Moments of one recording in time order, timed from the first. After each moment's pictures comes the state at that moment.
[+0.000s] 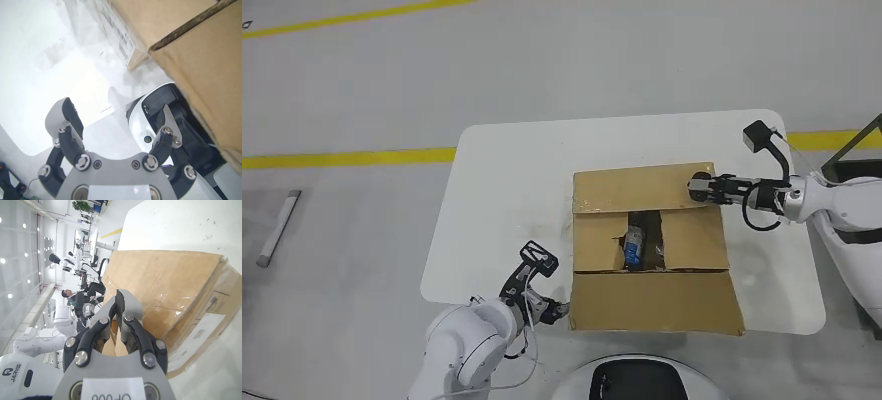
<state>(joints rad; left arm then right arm) 1.37 -1.24 -1.33 -2.14 1.16 -0.31 -1.25 -0.93 -0.97 1.40 -1.42 0.20 -0.15 1.08</state>
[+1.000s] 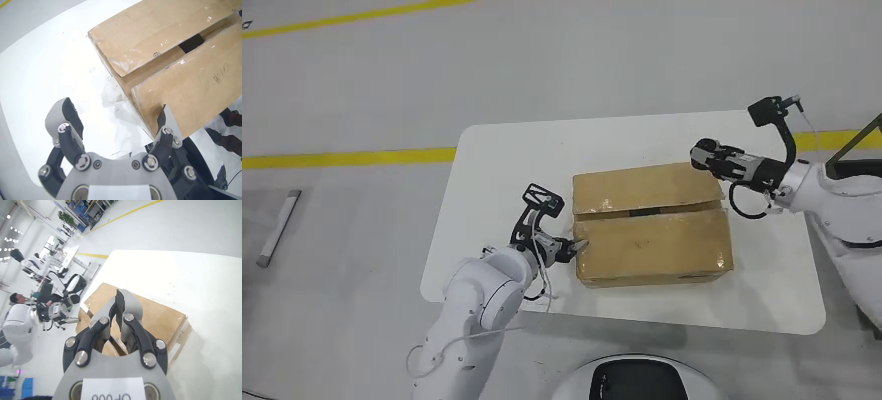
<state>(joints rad) 1.07 -1.26 -1.18 -1.94 1.18 -0.13 -1.07 -1.00 -0.95 1.40 -1.71 -0.29 -0.17 0.71</state>
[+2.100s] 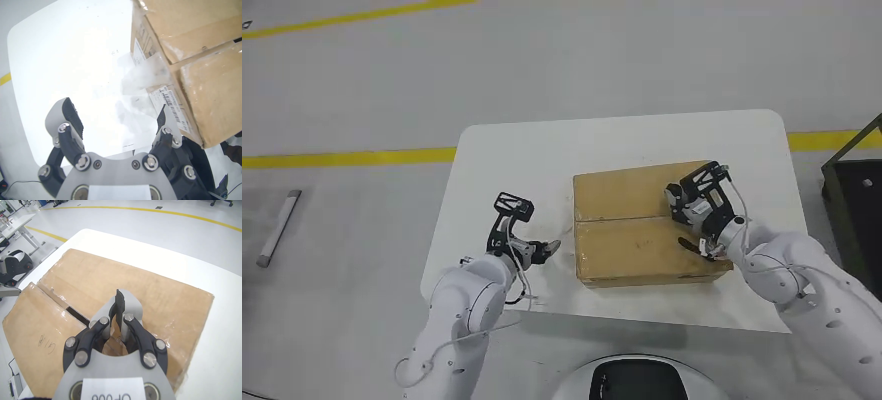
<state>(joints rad) 1.17 -1.24 -1.31 -1.94 1.24 -0.08 -1.05 -1.14 -0.99 1.20 -1.78 -0.85 -0.08 0.42</state>
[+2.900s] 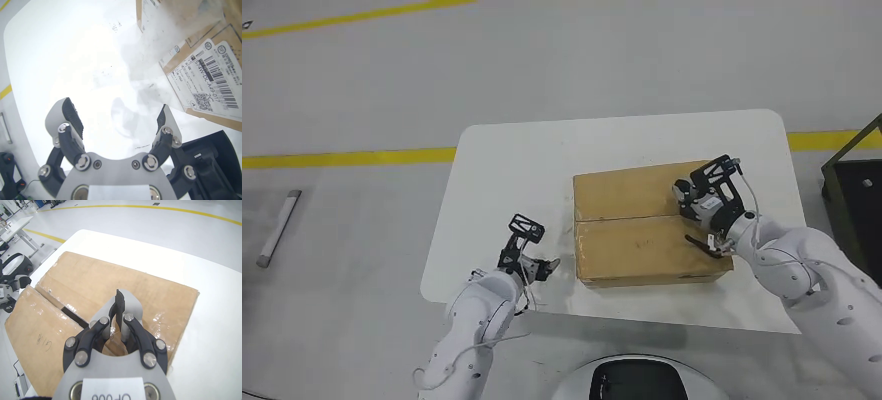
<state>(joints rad) 1.21 -1.23 -1.24 -1.78 1.42 -0.22 -0.85 -1.15 -1.00 1.26 -1.79 -0.82 -0.09 0.48</state>
